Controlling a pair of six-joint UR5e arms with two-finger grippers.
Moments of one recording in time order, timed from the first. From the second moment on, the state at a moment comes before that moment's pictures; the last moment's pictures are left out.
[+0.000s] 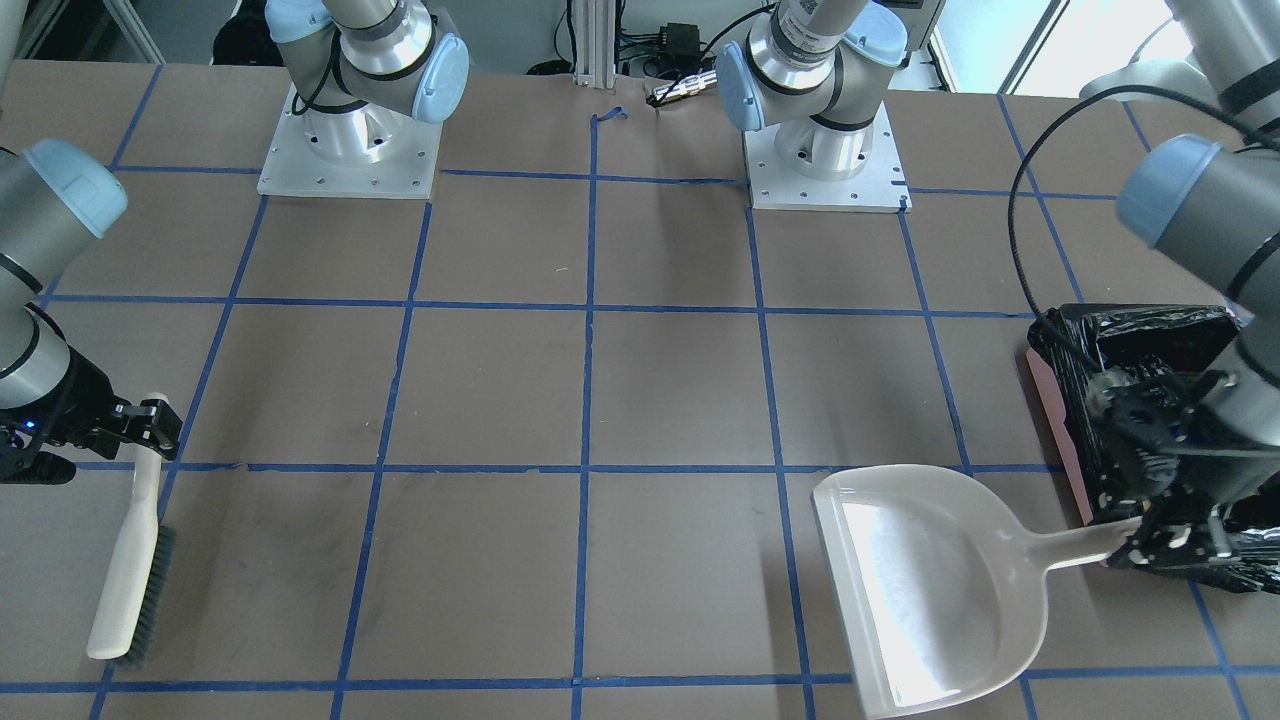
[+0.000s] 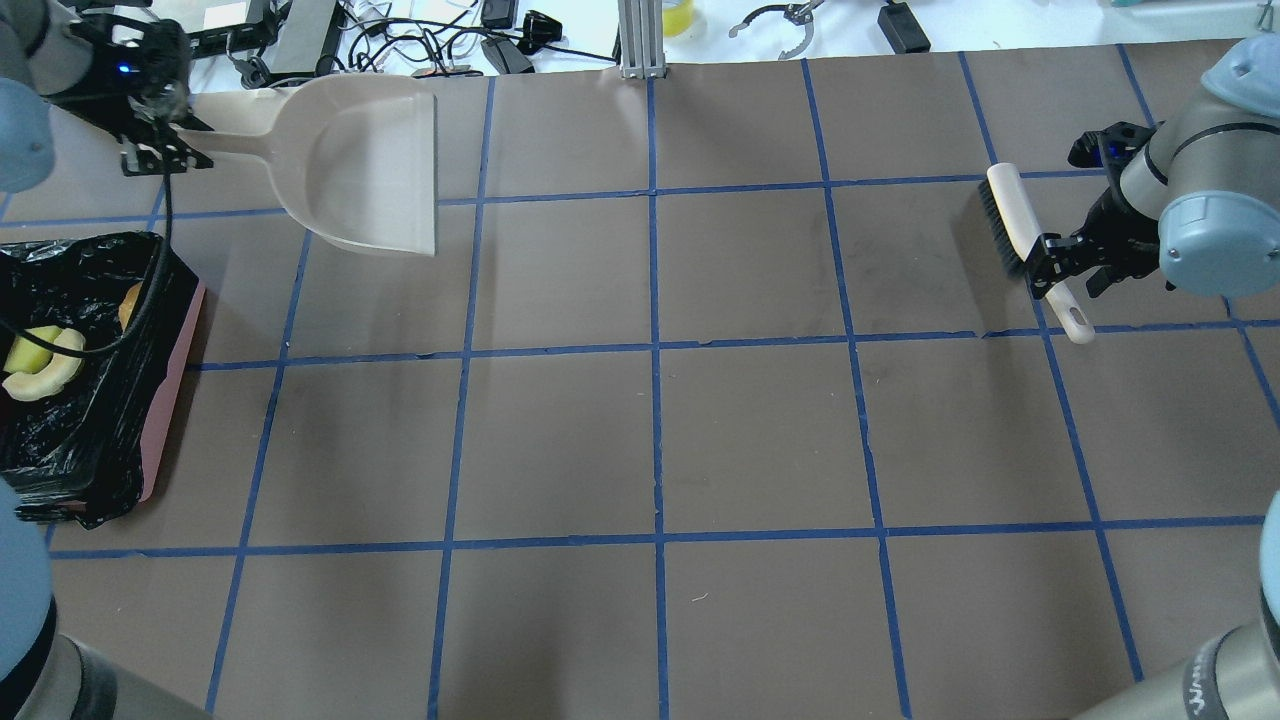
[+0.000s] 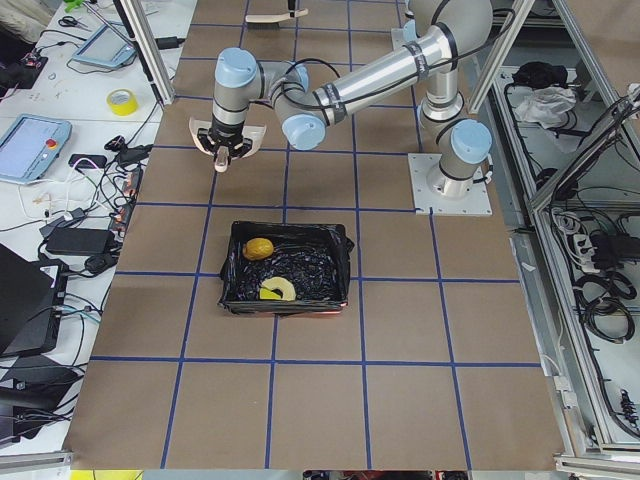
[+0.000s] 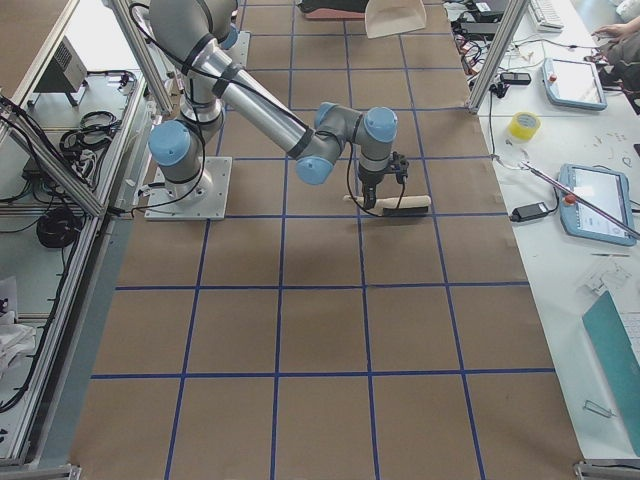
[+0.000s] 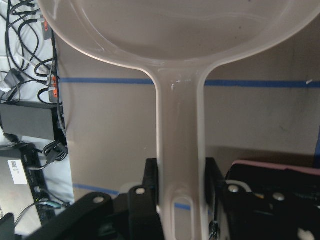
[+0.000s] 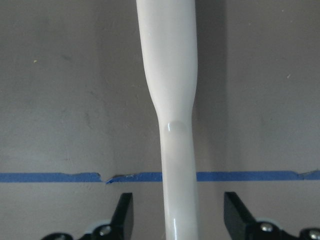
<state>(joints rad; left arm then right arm) -1.22 -1.96 -1.50 -1.03 1.44 1.91 1.16 -1.26 1.83 -2.15 -1.56 -0.41</state>
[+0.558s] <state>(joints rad) -1.27 -2.09 -1.53 -1.07 1.44 1.97 1.21 -1.36 1.68 -1.87 -1.56 -0.40</state>
